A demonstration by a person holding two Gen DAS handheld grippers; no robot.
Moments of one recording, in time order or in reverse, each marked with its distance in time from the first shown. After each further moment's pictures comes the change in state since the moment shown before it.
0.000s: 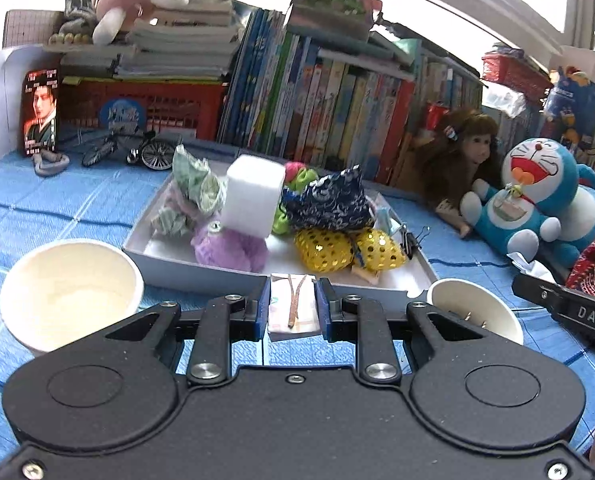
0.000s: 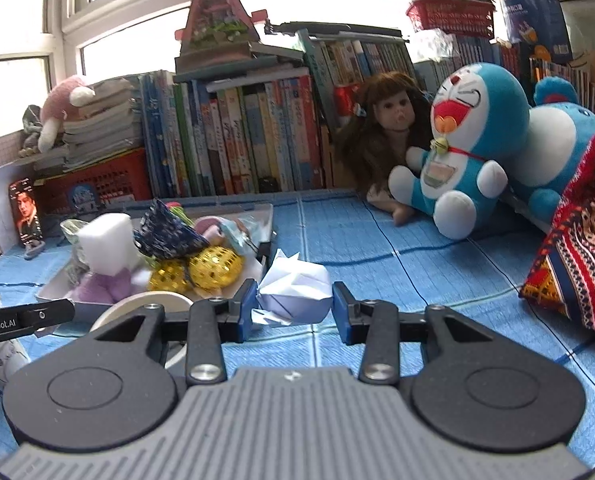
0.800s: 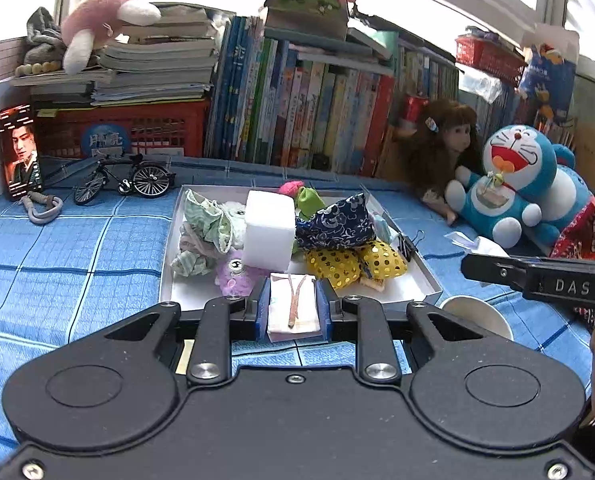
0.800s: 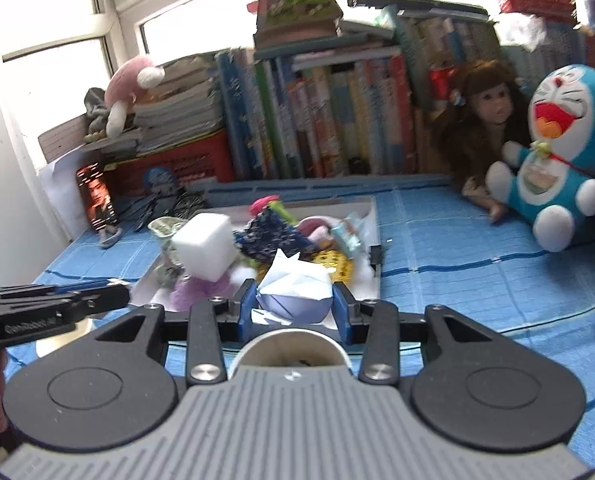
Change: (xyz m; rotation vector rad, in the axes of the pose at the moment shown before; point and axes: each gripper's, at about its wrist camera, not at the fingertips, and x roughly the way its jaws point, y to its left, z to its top) left arm -0.012 0.033 0.064 0.116 0.109 -0.081; right arm 0.019 0.055 0.053 -0.007 0.191 0.227
